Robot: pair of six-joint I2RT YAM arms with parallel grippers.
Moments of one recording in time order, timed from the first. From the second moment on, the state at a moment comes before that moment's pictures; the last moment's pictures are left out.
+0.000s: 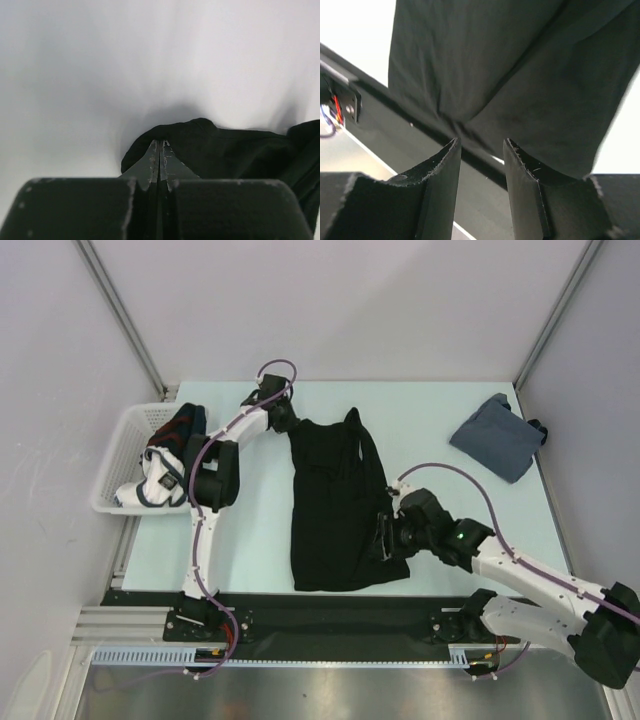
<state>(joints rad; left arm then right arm) -0.26 2.41 1.98 -0.40 0.01 -0.60 0.76 0.98 0.64 -0.46 -0.17 0.61</state>
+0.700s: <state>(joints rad) -0.26 2.53 2.16 -0.14 0.11 -0.68 0.94 1.26 0.62 -0.21 -0.12 0.68</state>
